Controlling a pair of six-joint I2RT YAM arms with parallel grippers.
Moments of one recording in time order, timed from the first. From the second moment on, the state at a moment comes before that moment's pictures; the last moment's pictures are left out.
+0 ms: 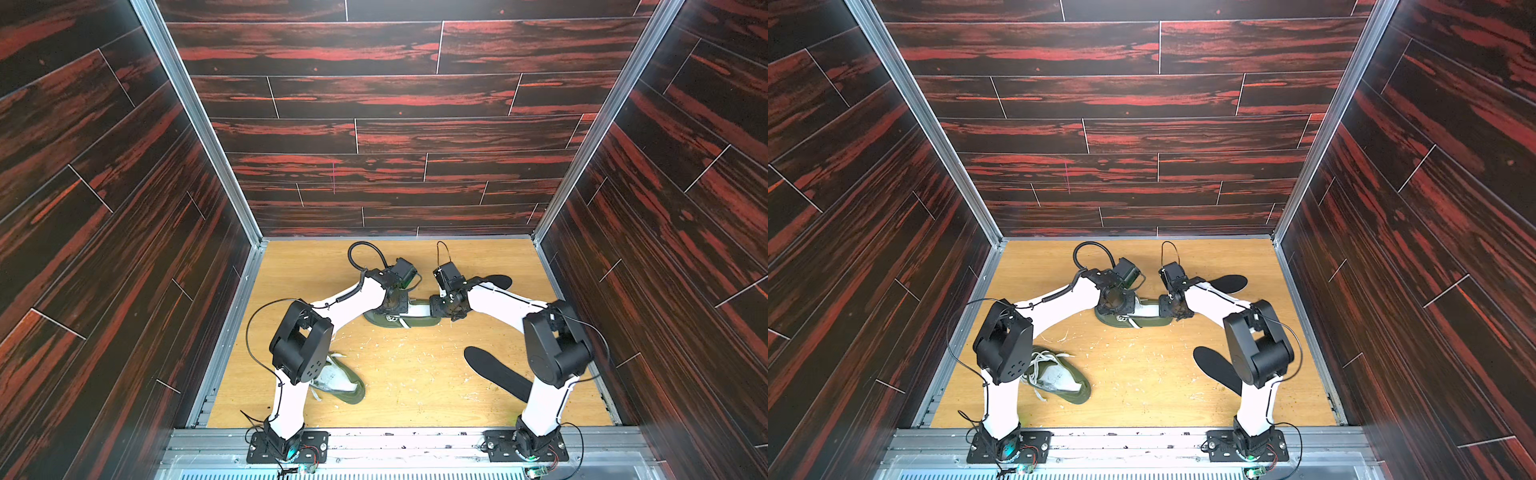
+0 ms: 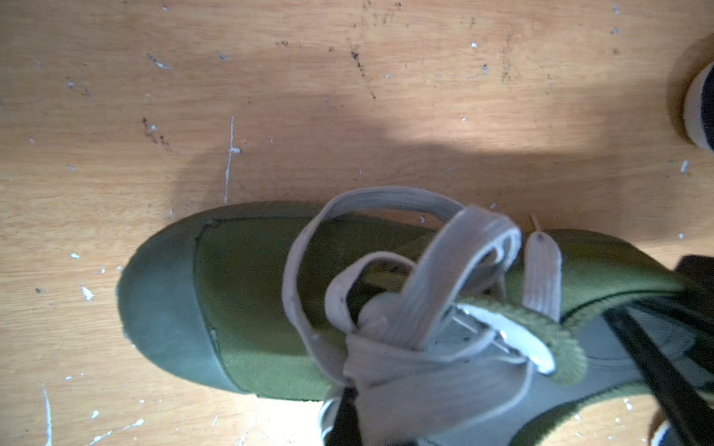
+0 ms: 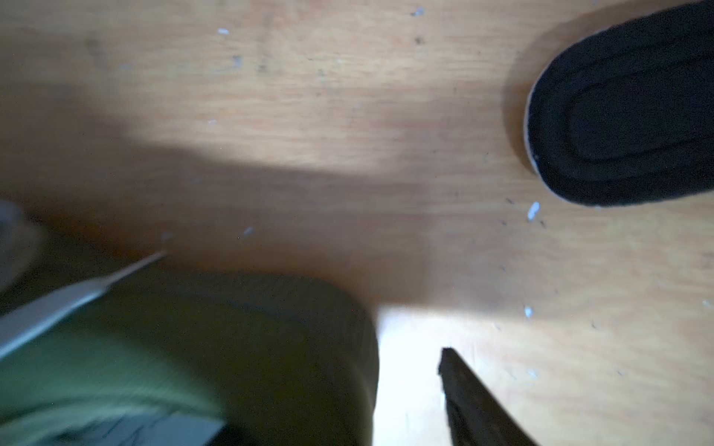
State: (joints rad) left arm -0.67 2.00 1.59 -0.80 -0.11 -0.62; right arm 0.51 1.83 1.24 -0.58 0.05 0.43
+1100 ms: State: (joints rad) left arm -0.63 1.98 1.58 -0.81 -0.02 -0.66; right arm 0.41 1.66 0.94 -0.22 -0.29 0.62
